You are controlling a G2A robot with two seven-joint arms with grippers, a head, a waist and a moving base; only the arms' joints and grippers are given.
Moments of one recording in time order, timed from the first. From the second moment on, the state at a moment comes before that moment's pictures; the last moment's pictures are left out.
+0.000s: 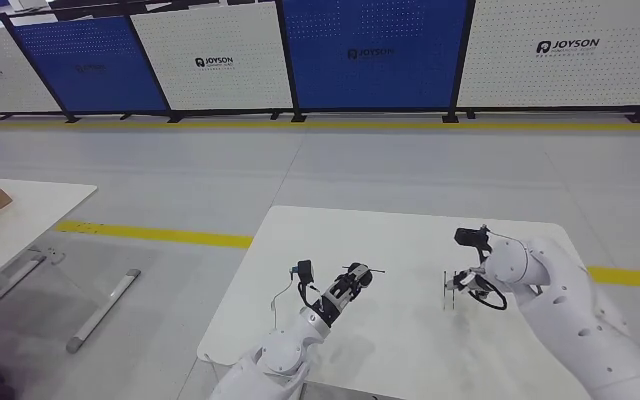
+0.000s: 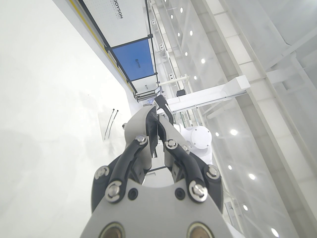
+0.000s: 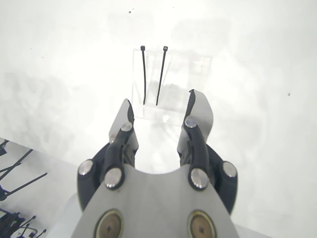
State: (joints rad) left arm 1.45 -1.27 -1.09 -1.53 -0.21 -0.29 -0.10; right arm -0.68 -1.16 0.80 -1.14 -0.65 0.29 1.29
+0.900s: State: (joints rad) left arm 1.45 -1.27 -1.09 -1.53 -0.21 -0.29 -0.10; right arm -0.54 -1.28 0.68 -0.81 -0.60 0.25 1.25
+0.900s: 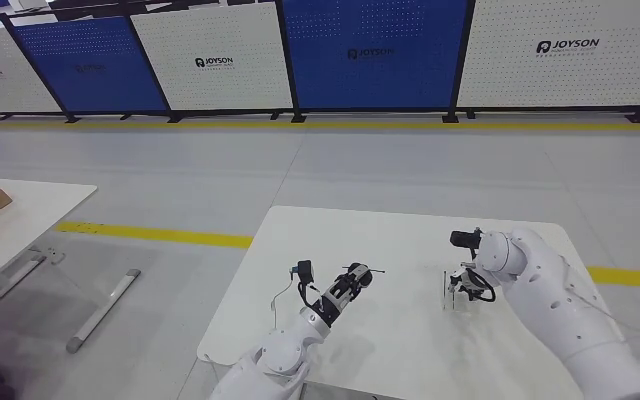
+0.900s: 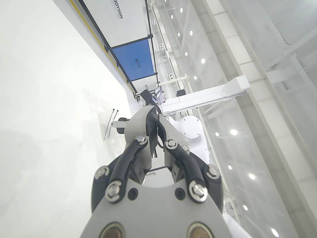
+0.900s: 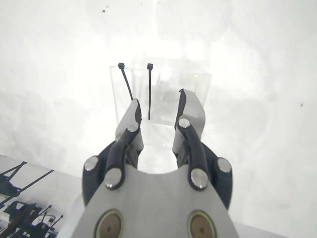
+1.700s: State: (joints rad) left arm 1.45 -1.27 -1.09 -1.53 -0.21 -0.29 -0.10; right arm -0.46 -1.38 0.61 -0.60 -0.59 0.21 1.22
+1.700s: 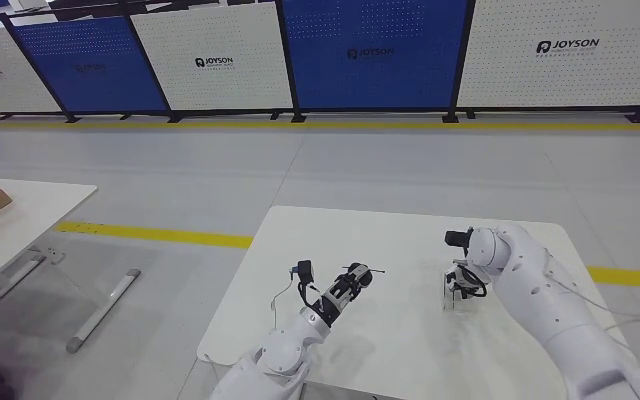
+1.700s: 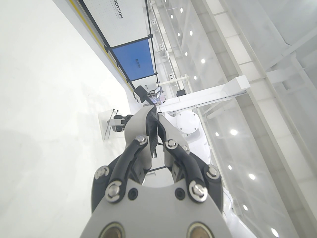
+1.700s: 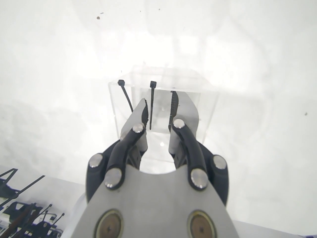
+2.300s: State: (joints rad) left arm 1.45 -1.27 -1.09 -1.53 -0.21 -0.29 -0.10; right arm -0.43 -1.44 0.60 -0.47 -0.59 0.17 1.20
